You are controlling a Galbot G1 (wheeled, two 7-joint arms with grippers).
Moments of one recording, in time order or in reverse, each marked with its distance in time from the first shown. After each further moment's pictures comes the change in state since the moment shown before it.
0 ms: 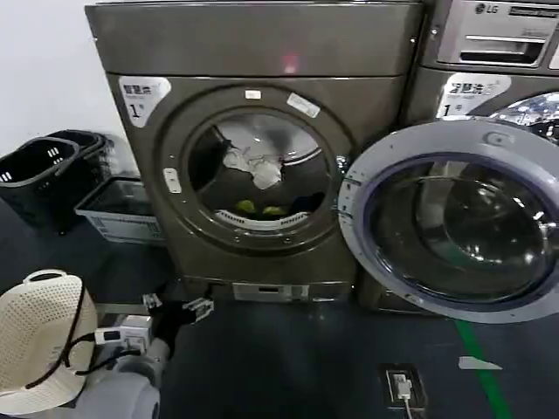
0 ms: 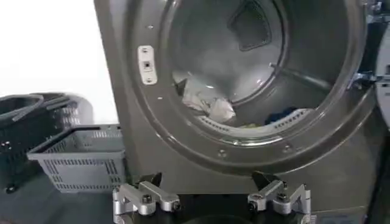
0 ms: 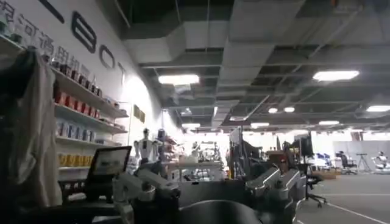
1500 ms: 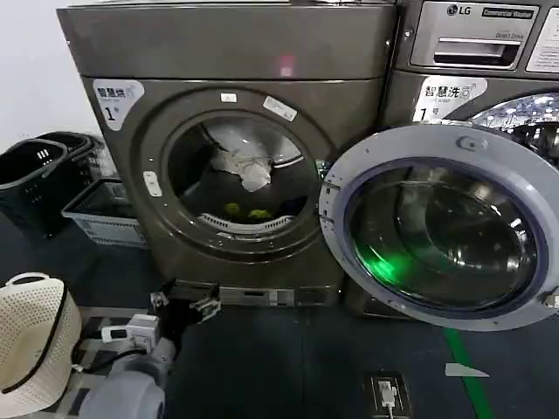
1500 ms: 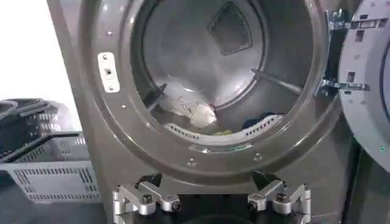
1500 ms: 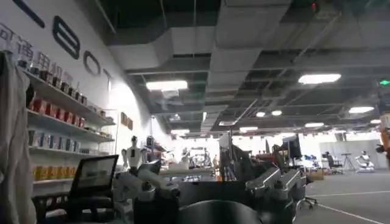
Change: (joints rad) left arm -0.006 0.001 0.039 0.003 0.052 0.000 0.023; right arm -0.008 0.004 0.018 -0.007 0.029 0.019 0.079
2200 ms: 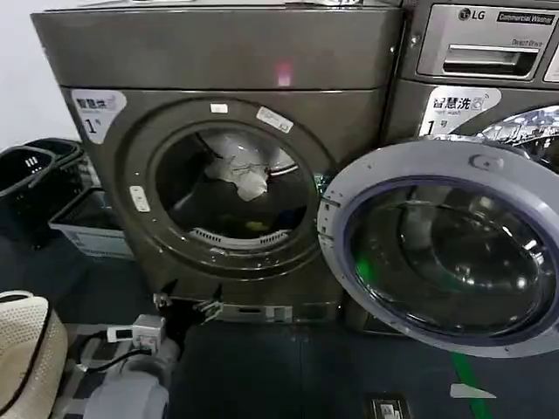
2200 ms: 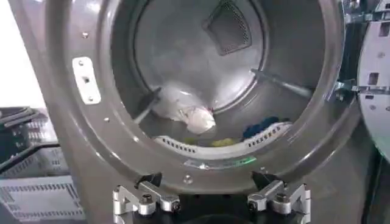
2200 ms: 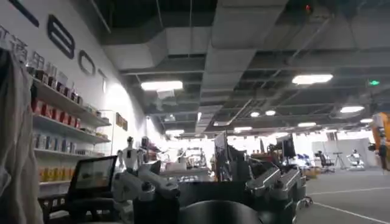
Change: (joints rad) left arm -0.004 -0.002 0.011 0.013 -0.011 0.000 -0.005; right arm 0.003 0.007 -0.003 0.009 0.005 -0.002 0.001
